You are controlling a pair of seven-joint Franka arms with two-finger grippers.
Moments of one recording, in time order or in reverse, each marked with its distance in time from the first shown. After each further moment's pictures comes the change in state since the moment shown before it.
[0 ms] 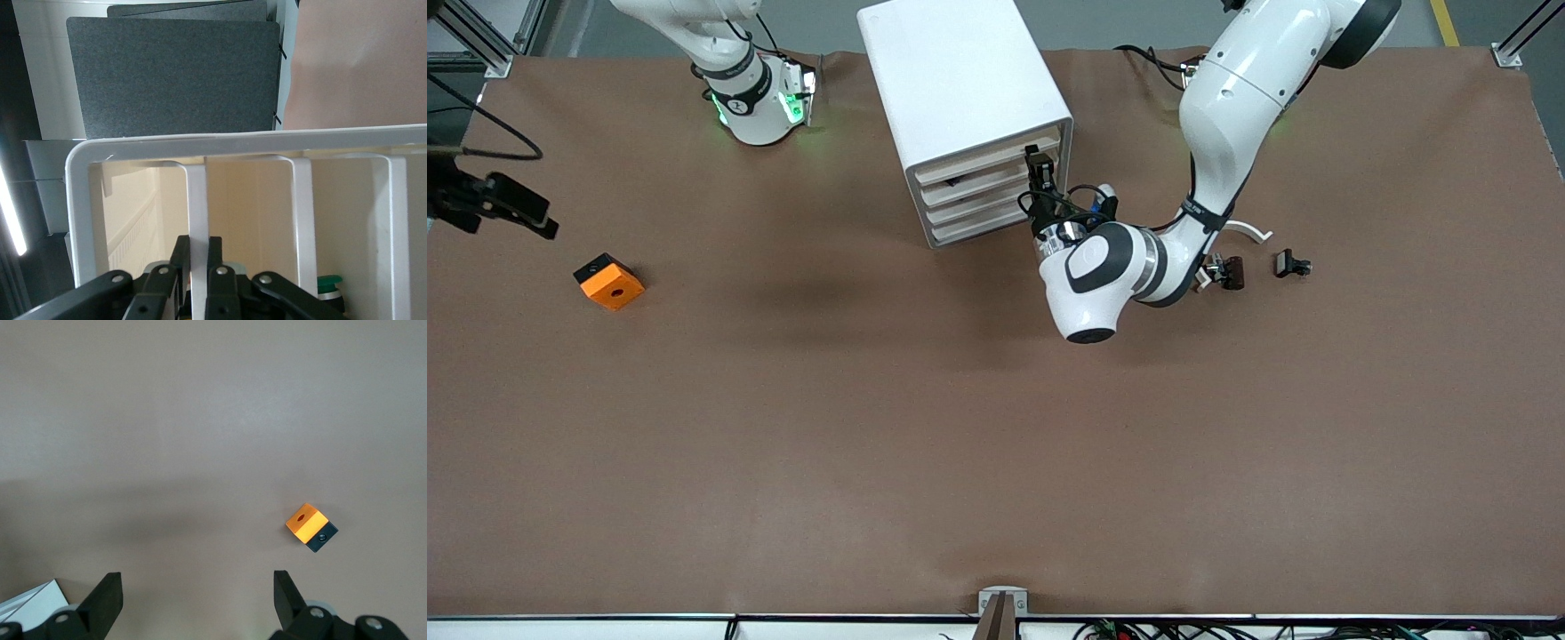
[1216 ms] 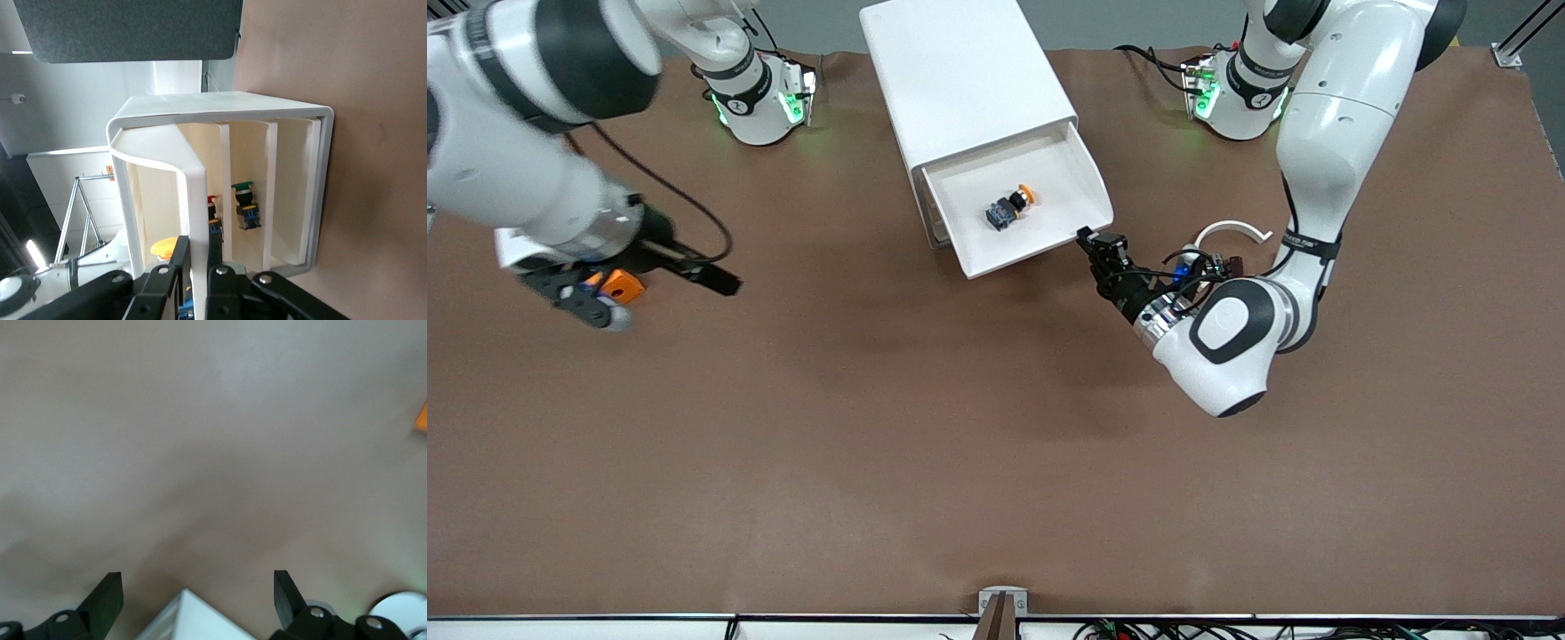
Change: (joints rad) left arm 0.231 0.000 0.080 0.111 -0.012 0.040 -0.001; right arm 0.325 0.146 0.013 0.027 0.124 0.077 0.799
